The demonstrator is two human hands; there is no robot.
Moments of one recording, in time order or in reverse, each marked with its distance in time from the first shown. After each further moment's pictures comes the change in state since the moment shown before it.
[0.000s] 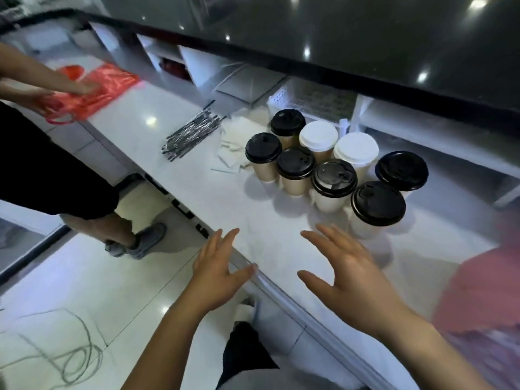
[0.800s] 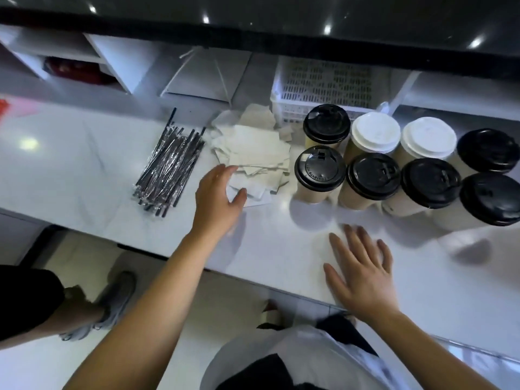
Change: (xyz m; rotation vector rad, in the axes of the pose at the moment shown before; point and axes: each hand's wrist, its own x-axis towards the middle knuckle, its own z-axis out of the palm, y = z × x) left_hand 0.322 -0.072 -0.127 -0.045 0.110 0.551; right_hand 0.157 -0.052 0.175 -0.269 0.180 0.579
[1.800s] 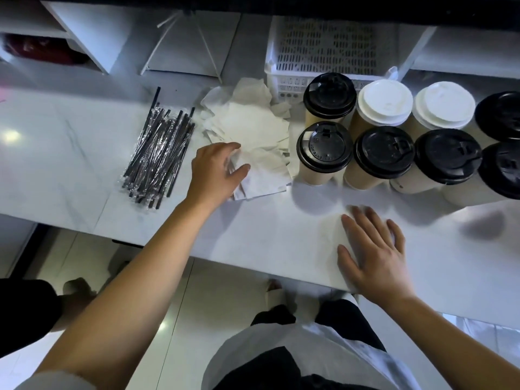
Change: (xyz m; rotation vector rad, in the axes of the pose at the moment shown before) left_hand 0.040 -0.016 0.002 0.071 -0.132 0.082; right_hand 0.003 0.003 0.008 0.096 0.155 0.004
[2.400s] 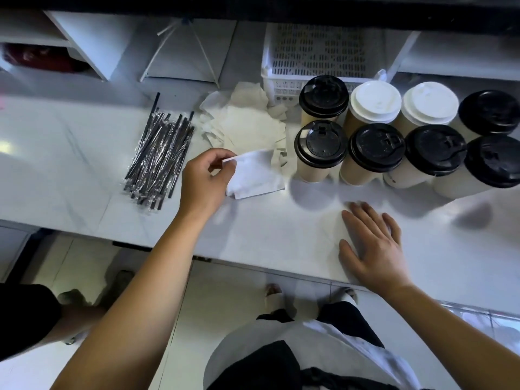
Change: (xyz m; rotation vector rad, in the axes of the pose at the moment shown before) left_hand -0.034 0.024 -0.026 -0.481 0.143 -0.145; right_hand -0.001 0.000 -0.001 0.050 0.047 0.011
